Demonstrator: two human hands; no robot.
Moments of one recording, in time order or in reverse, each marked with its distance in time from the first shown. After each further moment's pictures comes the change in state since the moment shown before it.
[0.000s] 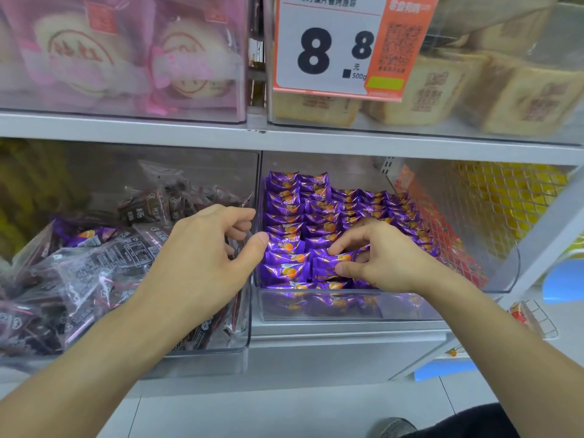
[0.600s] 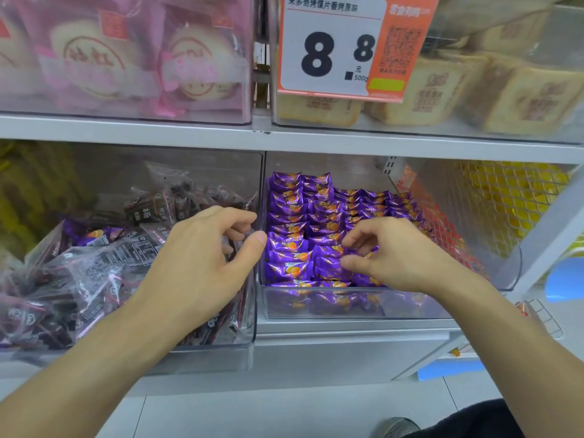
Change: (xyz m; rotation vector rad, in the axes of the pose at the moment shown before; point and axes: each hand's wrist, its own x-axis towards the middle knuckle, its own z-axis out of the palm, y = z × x) left_hand -0.006 -0.004 -0.008 0.033 0.010 0.060; right_hand -0.010 -0.009 -0.010 -0.169 0.077 -0.014
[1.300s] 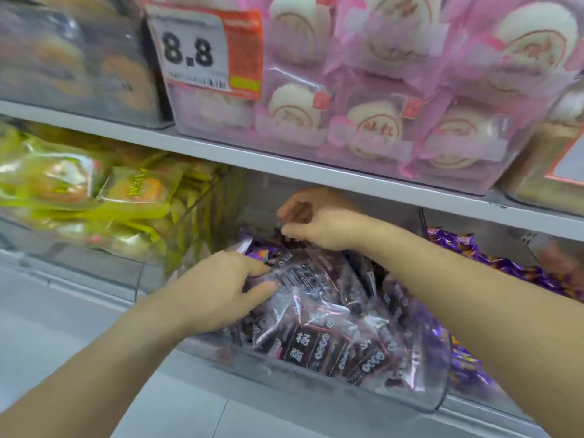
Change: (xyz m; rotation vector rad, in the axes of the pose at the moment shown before) left_hand -0.032 -0.145 -0.122 0.405 -0.323 -0.102; right_hand 0.142 -0.259 0.083 0.190 -0.197 -0.469
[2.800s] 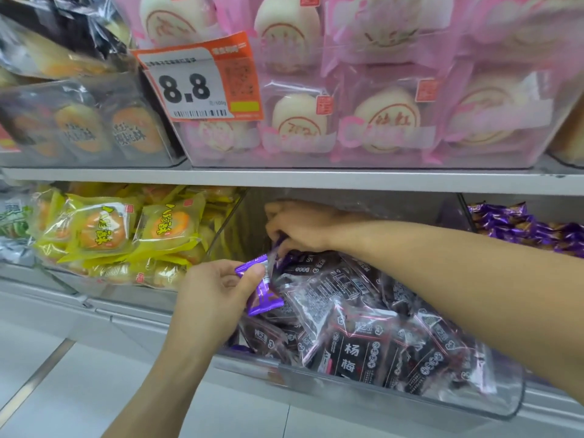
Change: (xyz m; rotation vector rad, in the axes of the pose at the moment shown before) left_hand -0.018 -0.012 -0.008 -0.629 0.458 -0.523; right_hand 0.072 0.006 0.050 -0.363 -0.140 -0.383
